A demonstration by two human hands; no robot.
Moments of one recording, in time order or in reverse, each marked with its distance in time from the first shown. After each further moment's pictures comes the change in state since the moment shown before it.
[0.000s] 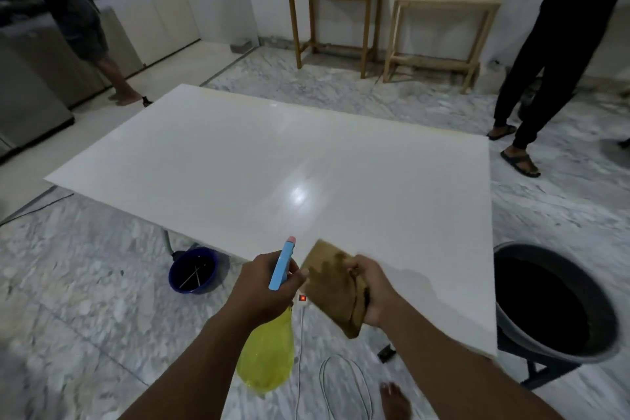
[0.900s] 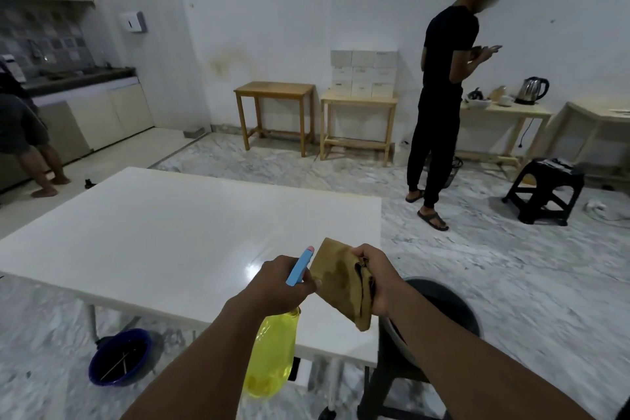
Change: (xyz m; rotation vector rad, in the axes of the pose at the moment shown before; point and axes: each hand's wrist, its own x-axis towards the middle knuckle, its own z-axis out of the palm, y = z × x) left_hand -0.057 0.202 0.060 0.090 -0.198 0.240; right_hand -0.220 -0.095 -0.095 -0.117 0.156 -0.283
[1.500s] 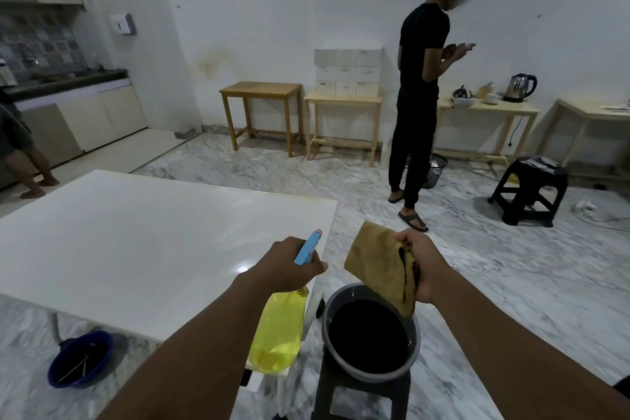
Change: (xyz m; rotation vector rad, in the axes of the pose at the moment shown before) left_hand 0.084 0.188 0.125 0.018 -0.008 0.023; right_hand -0.055 -0.121 -0.254 0.003 0.061 -0.140
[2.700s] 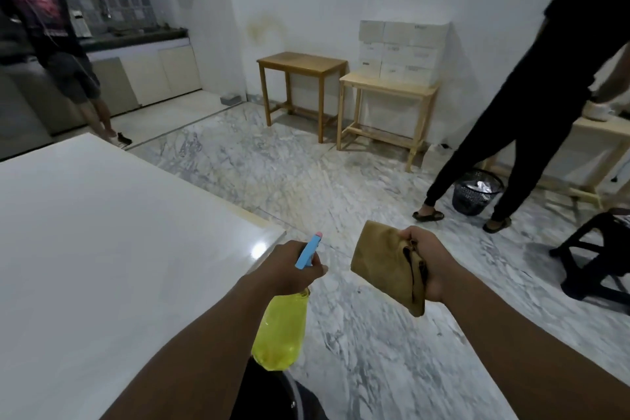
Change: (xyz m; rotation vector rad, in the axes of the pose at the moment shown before) left_hand 0.402 0.169 0.174 -0.020 0.151 -0.258; right_hand 0.328 -0.278 -0.280 -0.199 -0.220 0.215
